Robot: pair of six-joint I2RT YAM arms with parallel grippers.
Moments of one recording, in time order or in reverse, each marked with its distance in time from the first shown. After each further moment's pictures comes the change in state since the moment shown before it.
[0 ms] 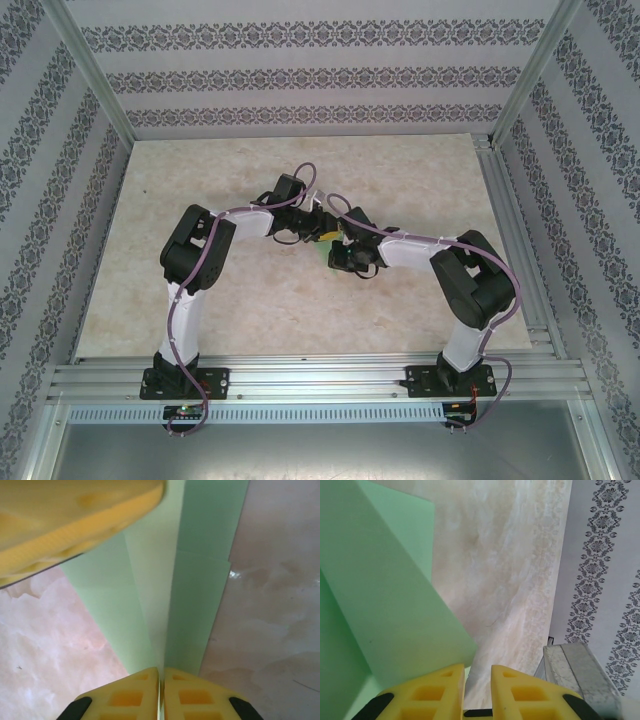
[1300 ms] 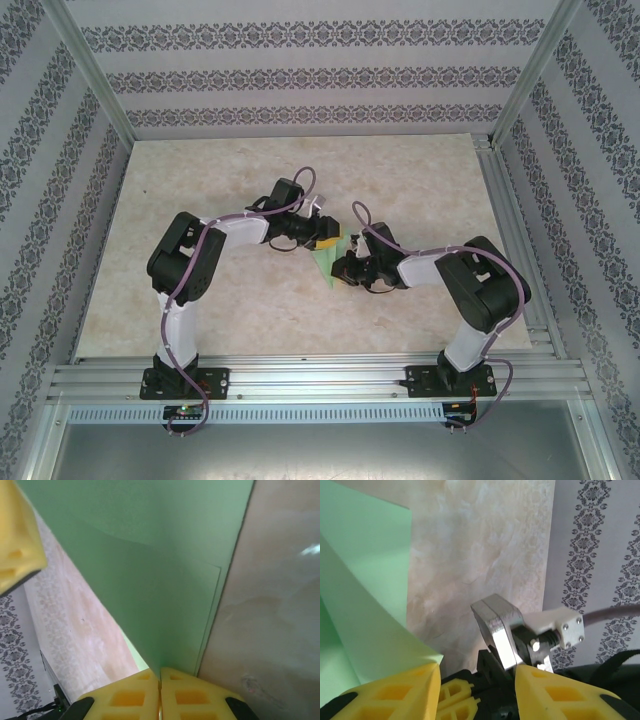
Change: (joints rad) left arm -0.029 -0.130 -0.118 -0.010 0.026 0.029; right arm -0.095 -0.047 -0.313 0.483 -0.372 0.201
